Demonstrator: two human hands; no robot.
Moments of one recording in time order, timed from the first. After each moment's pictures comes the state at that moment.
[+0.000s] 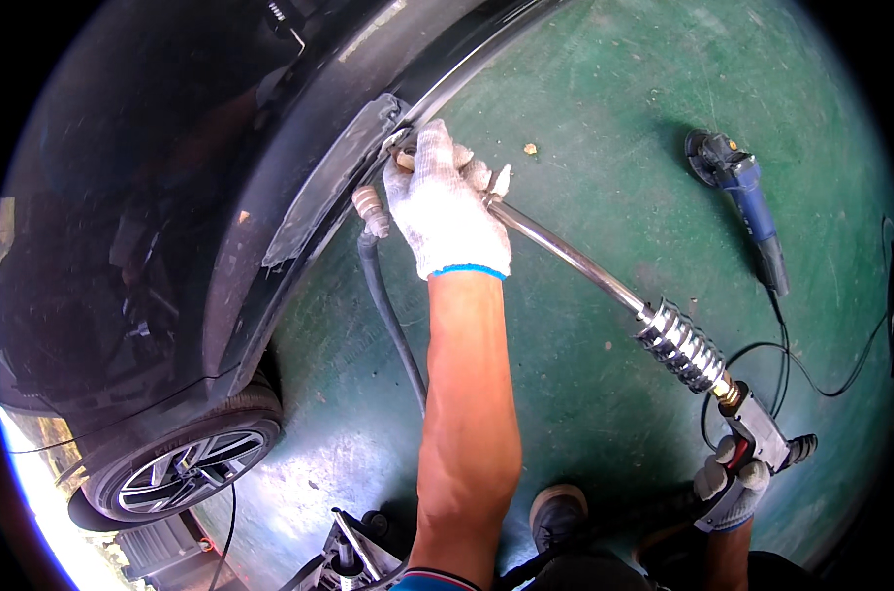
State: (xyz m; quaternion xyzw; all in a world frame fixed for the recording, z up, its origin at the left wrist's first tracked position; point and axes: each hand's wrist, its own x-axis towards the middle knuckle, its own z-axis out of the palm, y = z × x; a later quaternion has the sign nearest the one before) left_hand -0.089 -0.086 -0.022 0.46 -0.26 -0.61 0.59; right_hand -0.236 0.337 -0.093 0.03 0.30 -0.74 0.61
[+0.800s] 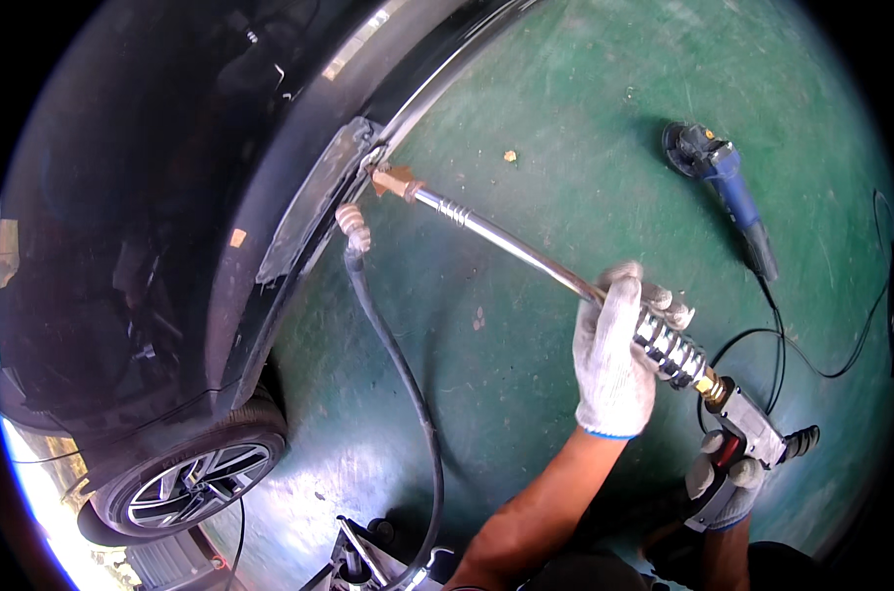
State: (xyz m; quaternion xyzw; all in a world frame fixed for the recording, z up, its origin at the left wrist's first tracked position) left_hand -0.138 0.081 -0.051 0.31 -0.16 -0.84 0.42; right_hand -0.223 0.333 -0.084 0.10 0.29 -0.75 0.58
